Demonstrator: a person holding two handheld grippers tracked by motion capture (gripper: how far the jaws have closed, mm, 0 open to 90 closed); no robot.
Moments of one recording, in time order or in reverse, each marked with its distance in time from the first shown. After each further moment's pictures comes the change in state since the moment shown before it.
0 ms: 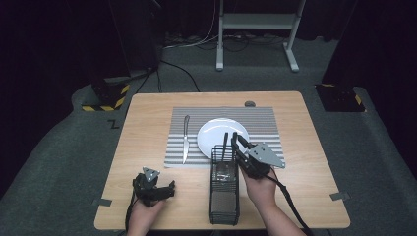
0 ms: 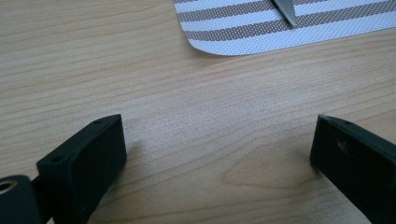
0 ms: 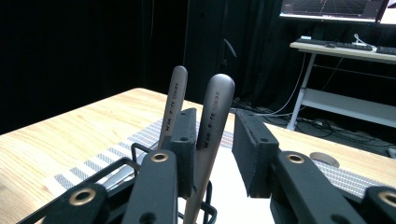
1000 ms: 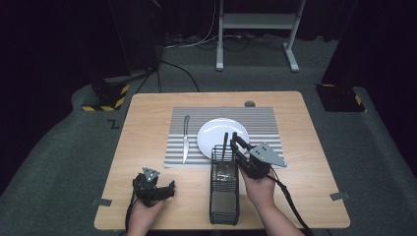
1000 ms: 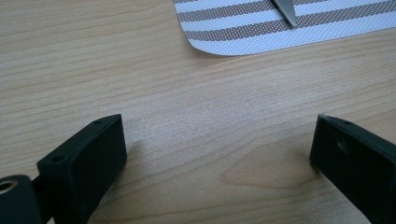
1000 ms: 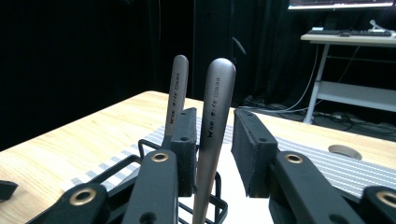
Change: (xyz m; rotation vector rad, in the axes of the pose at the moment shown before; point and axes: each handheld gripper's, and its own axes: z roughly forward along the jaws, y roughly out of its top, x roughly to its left) left arm 0.000 0.000 0.000 -0.001 0.000 -0.001; right arm -0.004 -0.008 0.003 -0.003 0.044 0.077
